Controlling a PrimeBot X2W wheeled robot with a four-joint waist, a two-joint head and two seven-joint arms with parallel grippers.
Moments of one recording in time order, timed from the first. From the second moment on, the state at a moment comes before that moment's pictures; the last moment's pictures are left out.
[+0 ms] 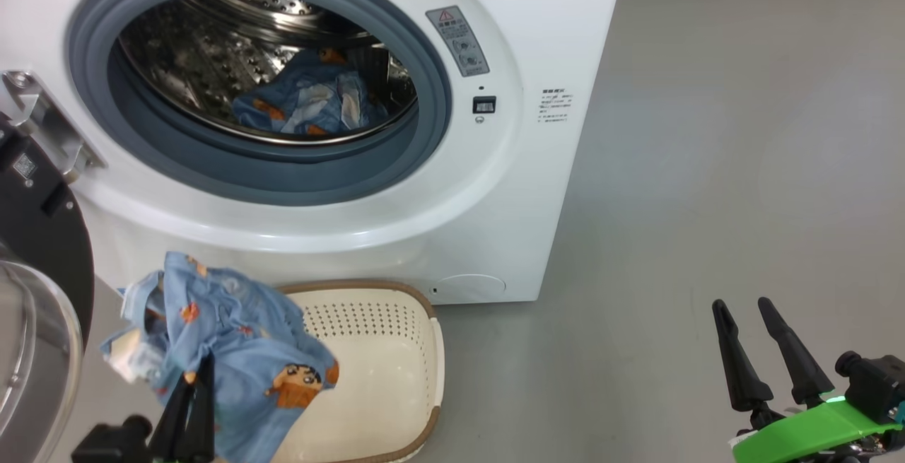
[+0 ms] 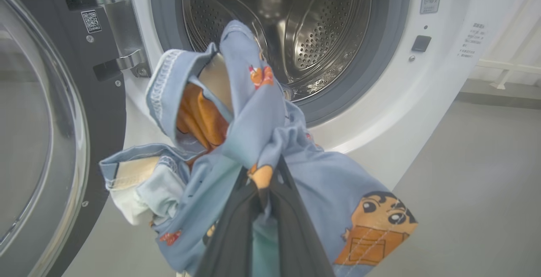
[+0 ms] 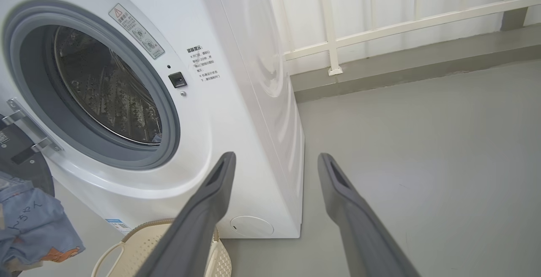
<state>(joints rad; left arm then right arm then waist) 0.01 0.13 -0.05 0.18 -0.28 -0.13 -0.26 -0.03 -0.22 0.05 0.18 0.51 0.13 -0.26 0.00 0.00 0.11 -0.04</state>
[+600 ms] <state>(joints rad) 0.04 0.08 0.00 0.10 -0.25 -0.13 -0.26 -0.02 -0.21 0.05 0.17 0.51 0.13 -0.26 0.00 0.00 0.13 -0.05</state>
